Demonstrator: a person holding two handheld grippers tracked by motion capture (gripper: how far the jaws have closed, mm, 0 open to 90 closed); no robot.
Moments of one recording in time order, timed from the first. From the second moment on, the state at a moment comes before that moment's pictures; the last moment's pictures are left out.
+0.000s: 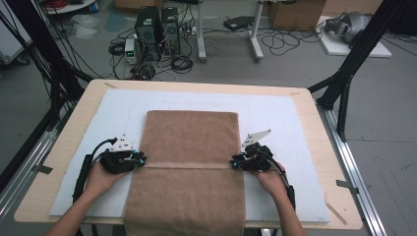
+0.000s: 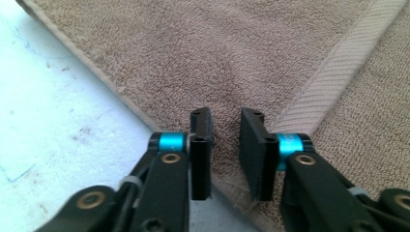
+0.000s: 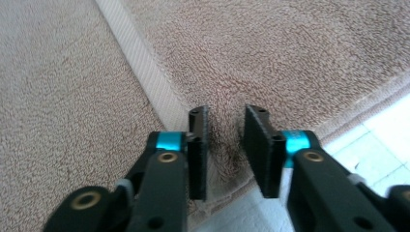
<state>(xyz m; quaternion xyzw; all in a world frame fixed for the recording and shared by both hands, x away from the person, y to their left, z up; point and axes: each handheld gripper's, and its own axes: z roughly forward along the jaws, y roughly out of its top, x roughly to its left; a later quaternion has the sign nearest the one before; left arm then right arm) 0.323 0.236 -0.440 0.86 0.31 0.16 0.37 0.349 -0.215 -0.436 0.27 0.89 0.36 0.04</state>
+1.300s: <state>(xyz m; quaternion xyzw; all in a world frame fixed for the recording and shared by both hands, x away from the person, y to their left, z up) 0.309 0.255 -0.412 0.82 0.32 0.15 0.44 0.338 -0.224 -0.398 0.24 0.88 0.41 0.05</state>
